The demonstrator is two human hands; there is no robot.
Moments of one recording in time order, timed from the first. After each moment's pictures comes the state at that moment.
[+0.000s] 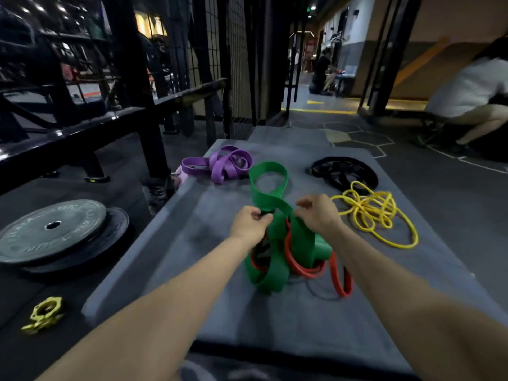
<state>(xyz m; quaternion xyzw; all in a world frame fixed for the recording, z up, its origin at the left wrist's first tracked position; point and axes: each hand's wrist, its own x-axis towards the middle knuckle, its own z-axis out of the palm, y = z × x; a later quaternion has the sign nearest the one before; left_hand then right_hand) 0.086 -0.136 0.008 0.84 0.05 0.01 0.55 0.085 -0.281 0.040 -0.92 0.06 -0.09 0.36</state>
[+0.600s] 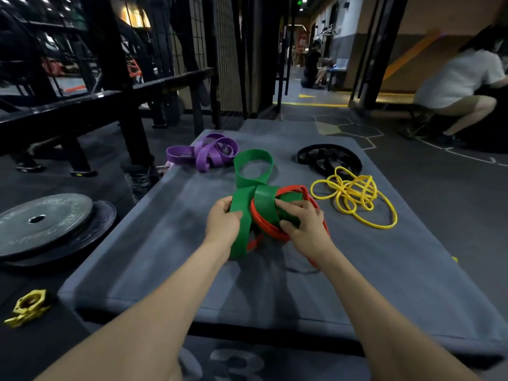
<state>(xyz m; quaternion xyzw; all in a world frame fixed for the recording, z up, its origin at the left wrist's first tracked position) 0.057 -0.141 -0.018 0.70 0.09 0.06 0.71 0.020 -0.301 -0.011 -0.92 -0.06 -0.13 0.36</state>
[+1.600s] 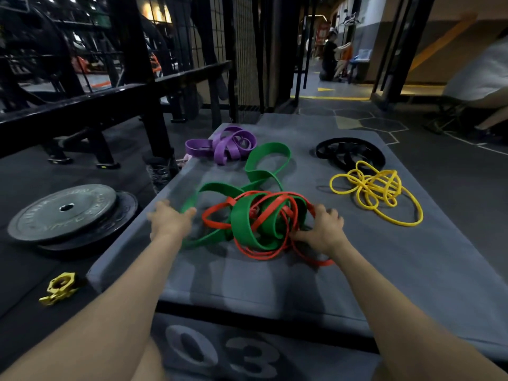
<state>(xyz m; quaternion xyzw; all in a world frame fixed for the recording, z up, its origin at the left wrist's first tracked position) 0.051 -0.026 -0.018 0.85 0.30 0.13 0.42 0.039 -0.299 -0.028 -0.96 0.09 0.00 0.27</state>
